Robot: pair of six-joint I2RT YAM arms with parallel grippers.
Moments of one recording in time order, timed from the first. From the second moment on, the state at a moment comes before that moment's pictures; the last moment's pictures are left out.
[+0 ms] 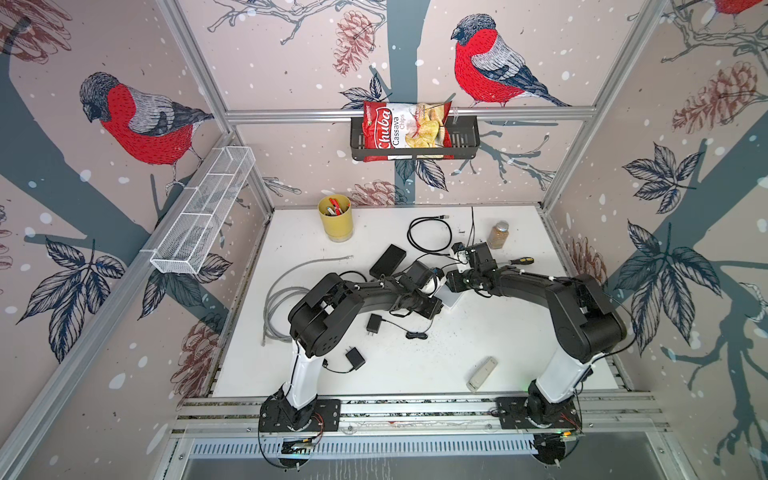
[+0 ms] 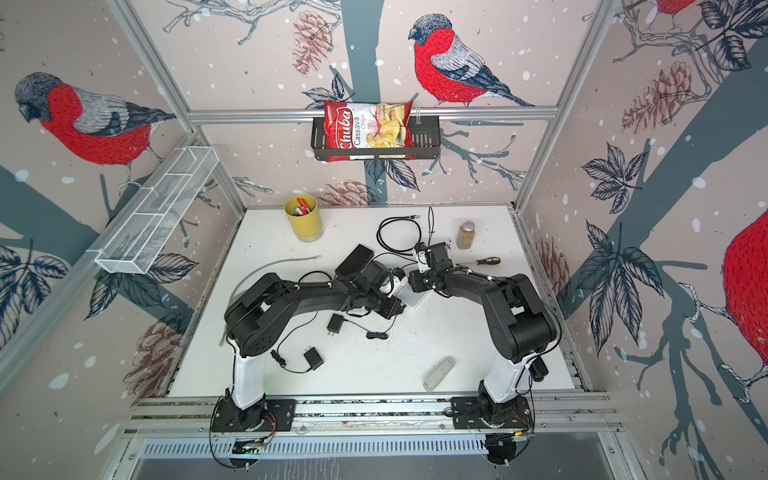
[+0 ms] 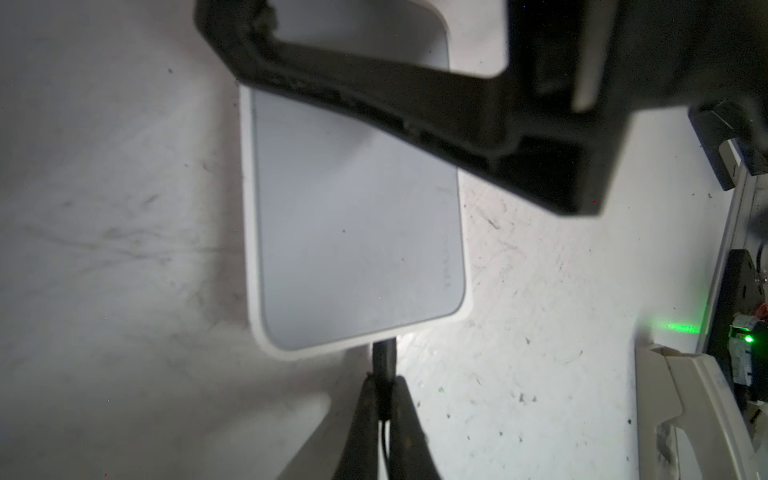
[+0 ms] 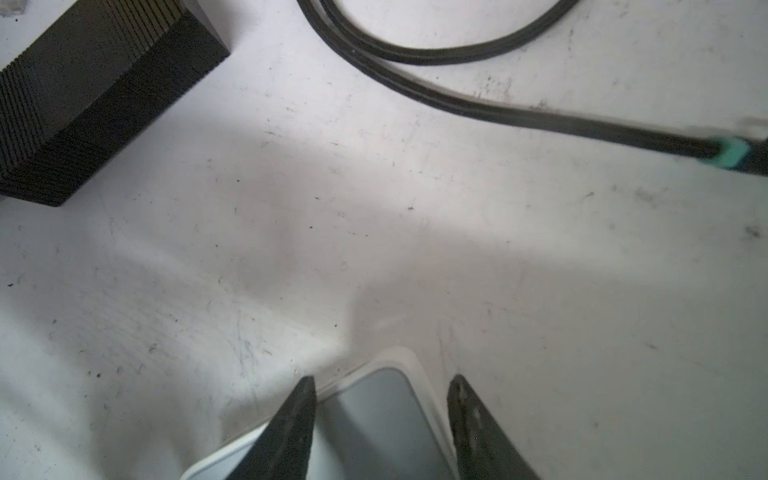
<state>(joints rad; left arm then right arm) -0.81 2.00 1.18 -0.12 0.40 -0.25 0.43 1.75 0.91 -0.10 -0.19 0.07</state>
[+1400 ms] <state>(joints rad) -0.77 2.00 1.16 -0.10 0.40 -0.14 0.32 1.66 0.76 -0.03 -0.31 0.21</state>
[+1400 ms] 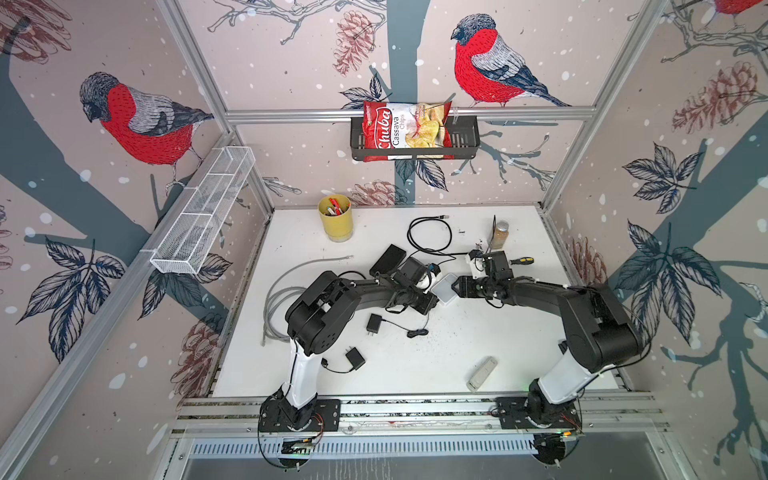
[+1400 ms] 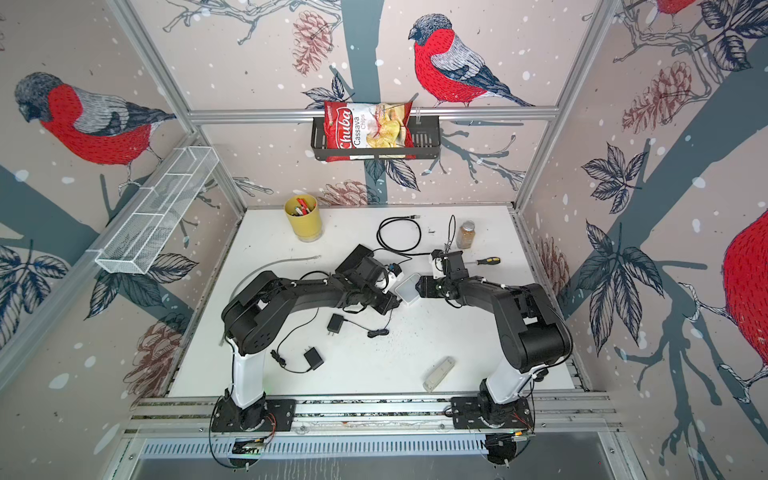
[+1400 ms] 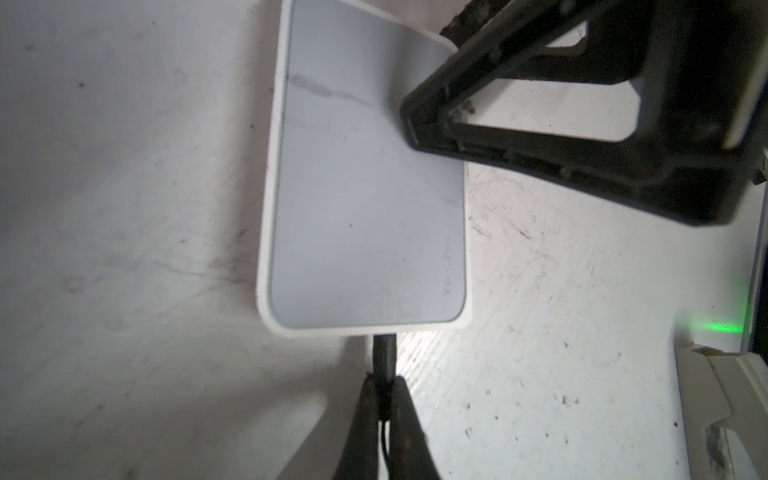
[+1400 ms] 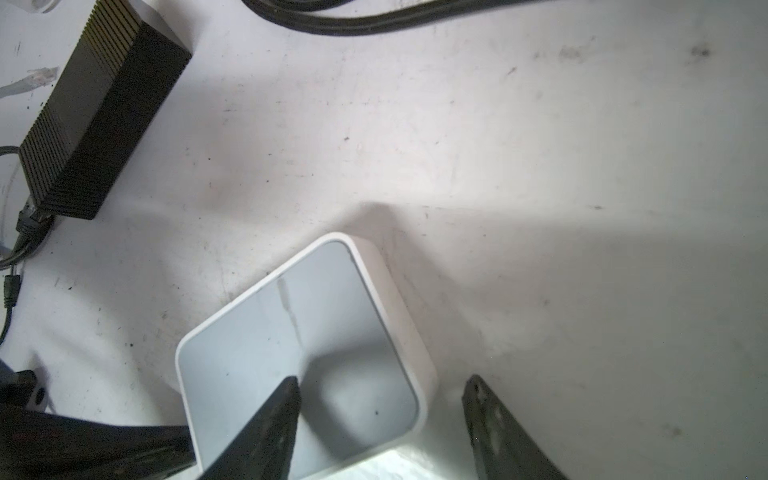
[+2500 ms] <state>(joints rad) -0.73 1.99 1.19 -0.25 0.48 0.04 0.40 1.75 0.86 -0.05 -0.35 0.08</state>
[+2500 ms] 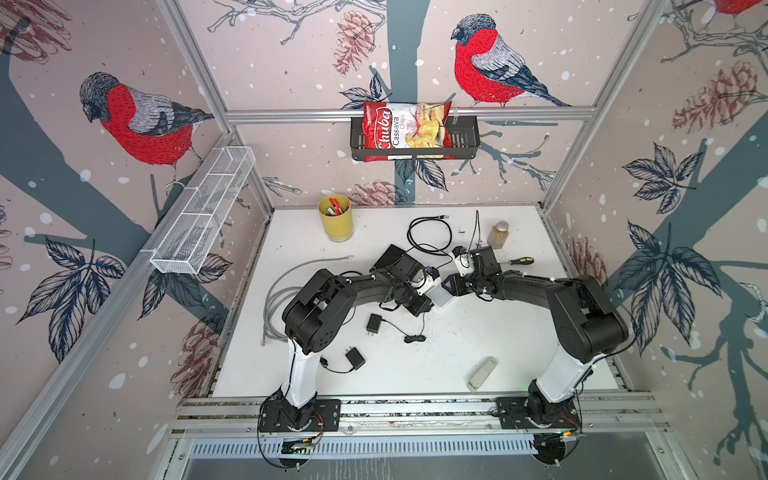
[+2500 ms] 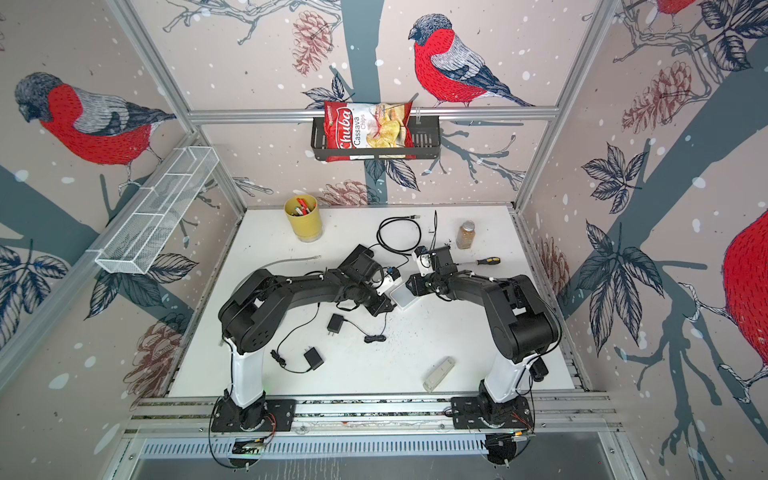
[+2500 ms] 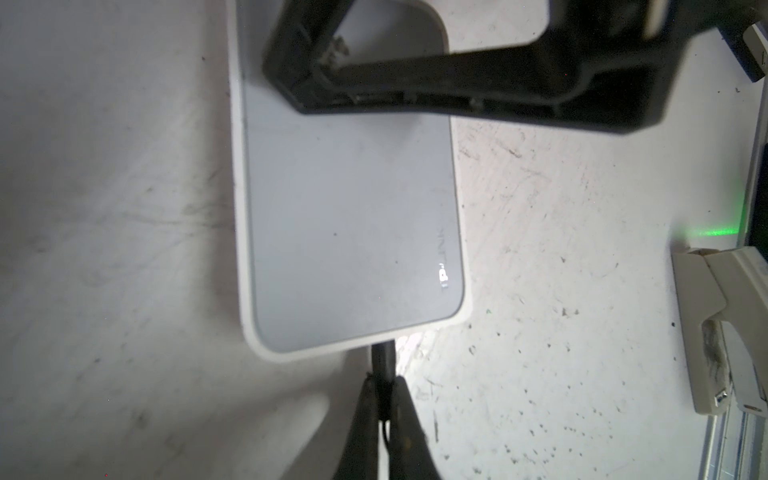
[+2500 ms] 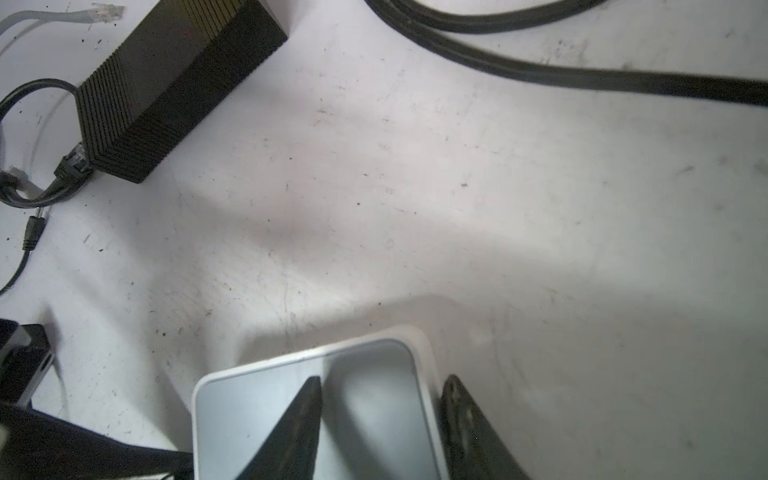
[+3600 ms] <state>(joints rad) -0.73 2.01 1.20 -0.25 0.50 -0.11 0.46 1.77 0.86 0.02 -0.26 0.08</state>
